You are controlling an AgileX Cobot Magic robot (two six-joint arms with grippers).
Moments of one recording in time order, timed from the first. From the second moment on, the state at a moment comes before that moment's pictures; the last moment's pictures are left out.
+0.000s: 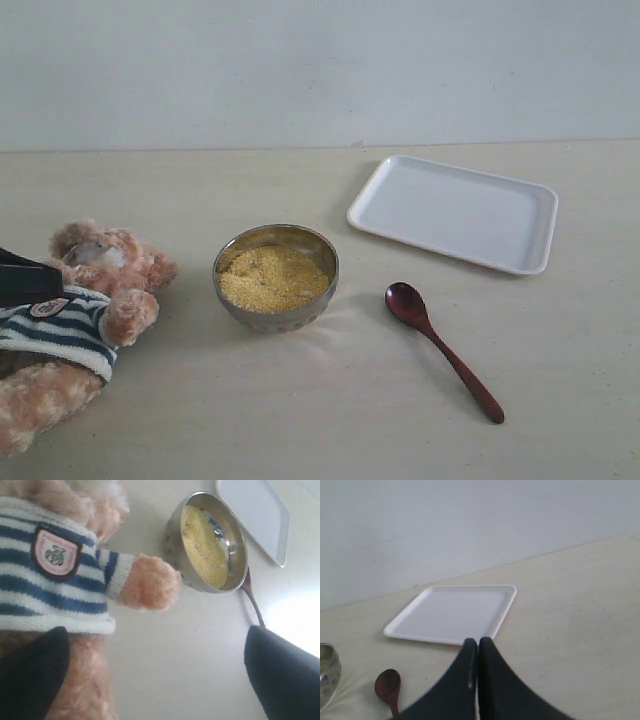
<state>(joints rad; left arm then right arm) 0.32 1.11 -0.48 -1.08 0.87 0.82 0.01 0.01 0.00 0.30 0.22 -0.02</state>
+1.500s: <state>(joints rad) 0.41 1.59 -0.69 -0.95 0.84 1.00 0.01 0.01 0.00 0.30 0.22 -0.02</state>
